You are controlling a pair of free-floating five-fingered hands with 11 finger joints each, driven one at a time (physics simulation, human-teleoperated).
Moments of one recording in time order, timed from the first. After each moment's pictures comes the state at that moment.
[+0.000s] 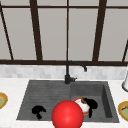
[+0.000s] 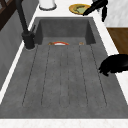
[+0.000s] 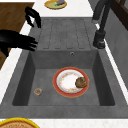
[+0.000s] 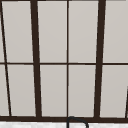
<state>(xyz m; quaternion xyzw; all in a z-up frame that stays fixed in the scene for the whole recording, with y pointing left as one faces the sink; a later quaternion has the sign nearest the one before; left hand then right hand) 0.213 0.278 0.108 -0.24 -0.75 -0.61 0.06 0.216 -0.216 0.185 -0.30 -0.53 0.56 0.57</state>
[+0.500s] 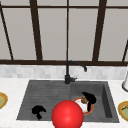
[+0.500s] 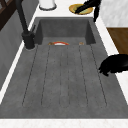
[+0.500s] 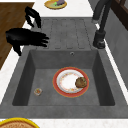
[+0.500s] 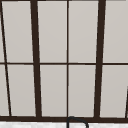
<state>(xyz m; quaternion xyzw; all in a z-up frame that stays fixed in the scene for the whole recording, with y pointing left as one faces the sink) 0.213 0.278 0.108 -0.24 -0.75 -0.61 0.06 0.266 -0.212 0.185 -0.32 -0.57 0.54 0.53</state>
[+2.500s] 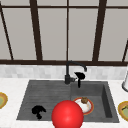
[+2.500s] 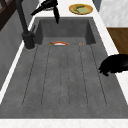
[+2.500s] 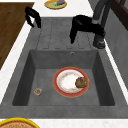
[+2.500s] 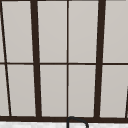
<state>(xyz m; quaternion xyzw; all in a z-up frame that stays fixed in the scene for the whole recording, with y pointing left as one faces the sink) 0.213 0.278 0.108 -0.24 -0.75 -0.61 0.06 0.541 -0.136 0.212 -0.33 -0.53 0.54 0.56</state>
